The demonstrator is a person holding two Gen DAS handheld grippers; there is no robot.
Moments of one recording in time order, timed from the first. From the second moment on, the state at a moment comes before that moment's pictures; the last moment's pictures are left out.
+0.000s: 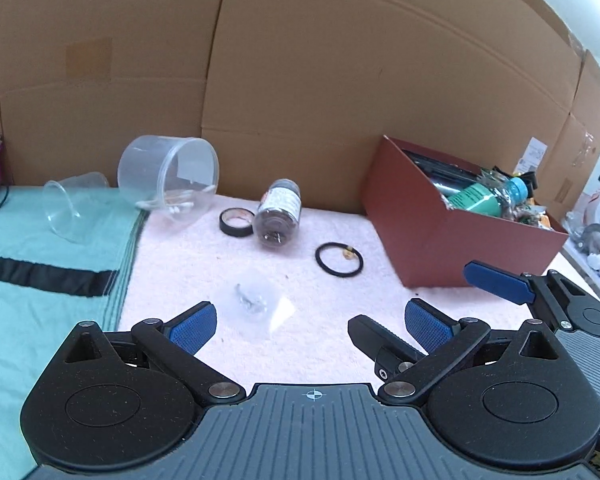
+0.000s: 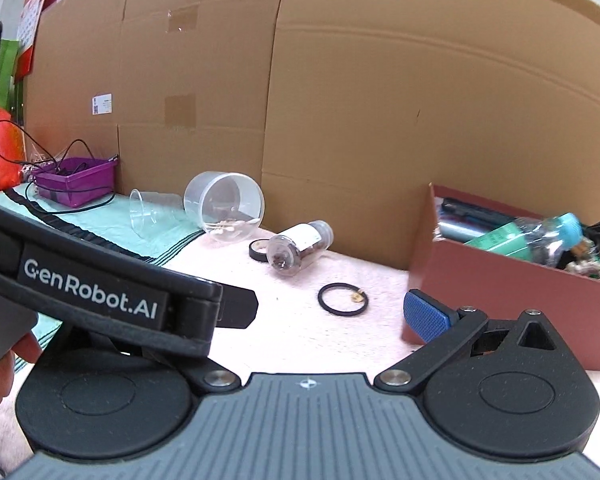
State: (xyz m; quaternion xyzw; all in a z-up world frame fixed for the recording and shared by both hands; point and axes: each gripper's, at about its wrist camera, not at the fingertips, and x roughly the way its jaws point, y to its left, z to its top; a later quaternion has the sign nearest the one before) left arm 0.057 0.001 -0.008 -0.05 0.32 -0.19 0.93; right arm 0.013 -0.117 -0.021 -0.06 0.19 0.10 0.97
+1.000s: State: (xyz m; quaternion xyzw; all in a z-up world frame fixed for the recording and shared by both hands) left arm 0.202 -0.025 -0.020 -0.02 0.34 -0.25 0.91; right arm 0.164 -0.090 -0.055 0.03 0.23 0.07 0.97
